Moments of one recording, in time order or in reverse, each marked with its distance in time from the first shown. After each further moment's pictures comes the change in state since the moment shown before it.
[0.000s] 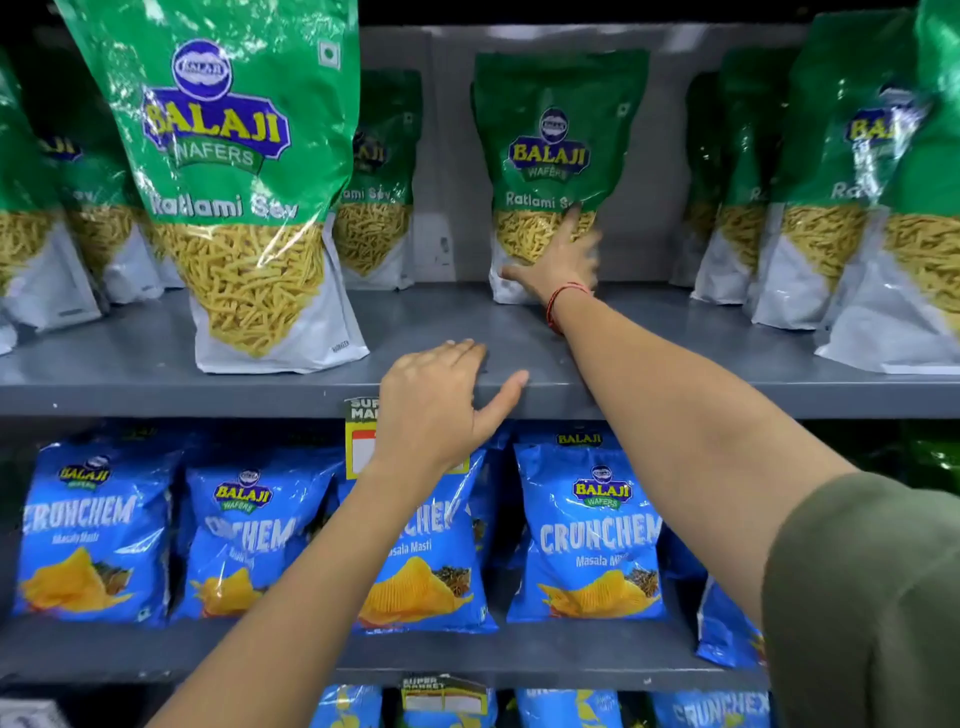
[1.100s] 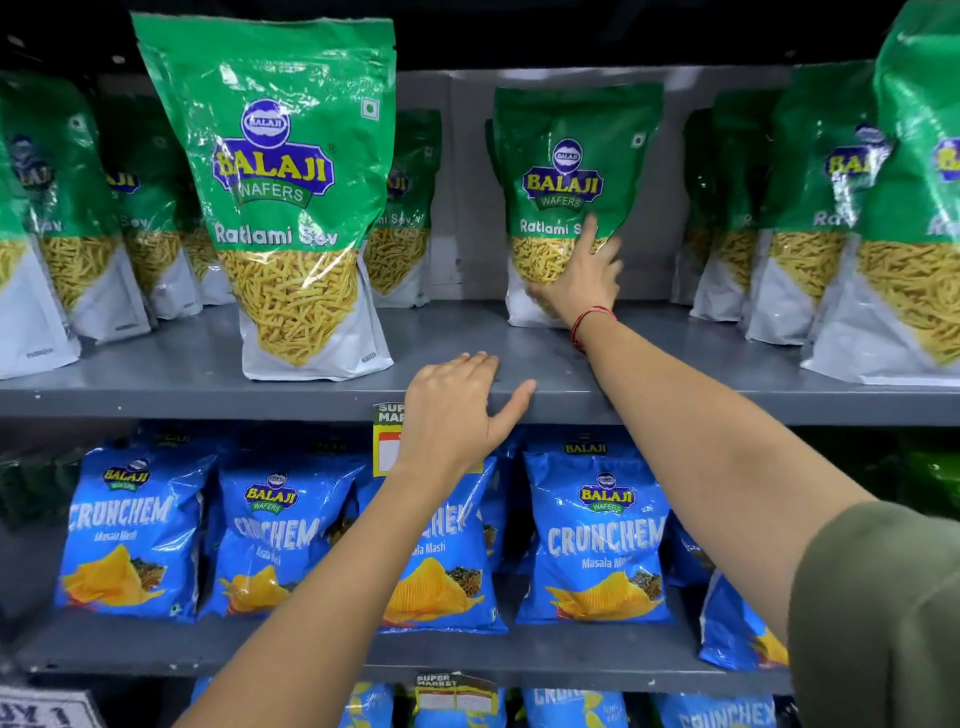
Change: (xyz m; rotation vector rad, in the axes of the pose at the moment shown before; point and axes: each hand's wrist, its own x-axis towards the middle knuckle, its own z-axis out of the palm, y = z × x) left_hand -0.002 0.000 0.004 0.018 0.080 0.018; right_hand -0.023 0.006 -0.028 0.016 0.131 -0.137
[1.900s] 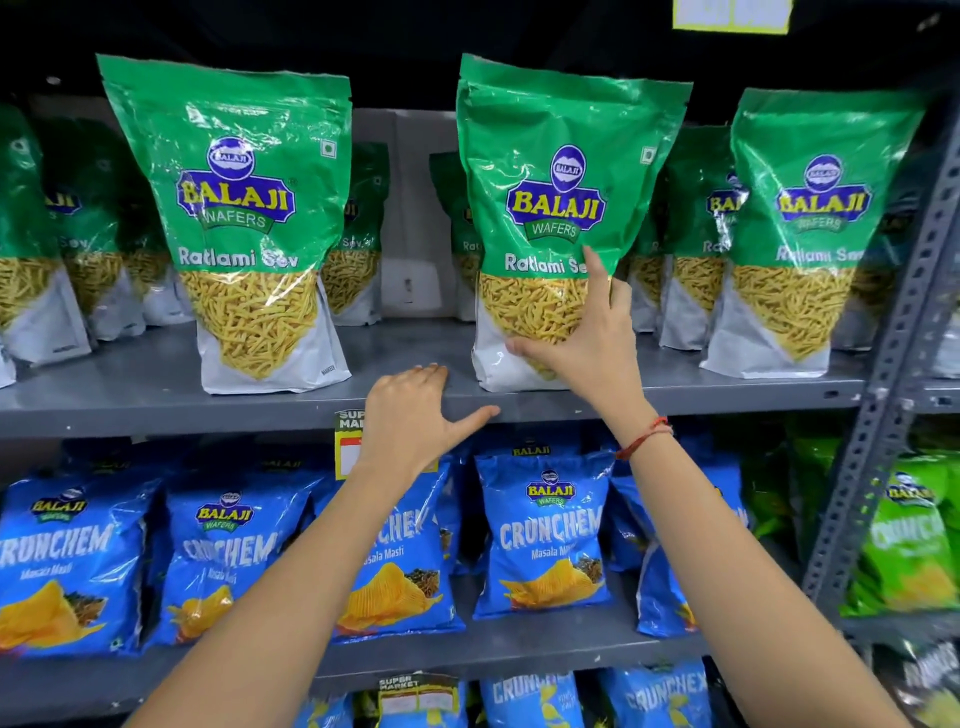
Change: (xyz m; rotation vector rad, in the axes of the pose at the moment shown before) left_hand -0.001 0.000 -0.007 0.057 -0.100 -0.015; right_hand -0.120 0.030 -0.107 0.214 0.129 -0.251
